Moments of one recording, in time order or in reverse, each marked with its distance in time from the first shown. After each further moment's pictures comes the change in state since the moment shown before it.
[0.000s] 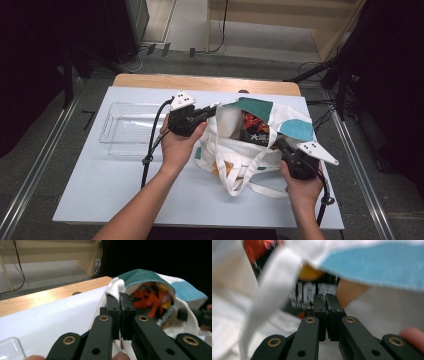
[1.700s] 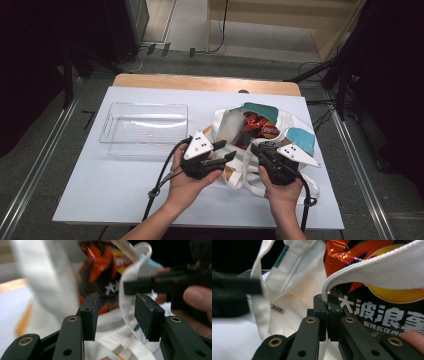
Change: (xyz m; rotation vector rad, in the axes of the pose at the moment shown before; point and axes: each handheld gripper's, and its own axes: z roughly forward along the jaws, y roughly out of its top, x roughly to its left) left arm -0.074 -0.065 -0.012 0.064 -0.135 0.129; right arm 0.054 0.007 -0.002 -0.039 0.258 0.065
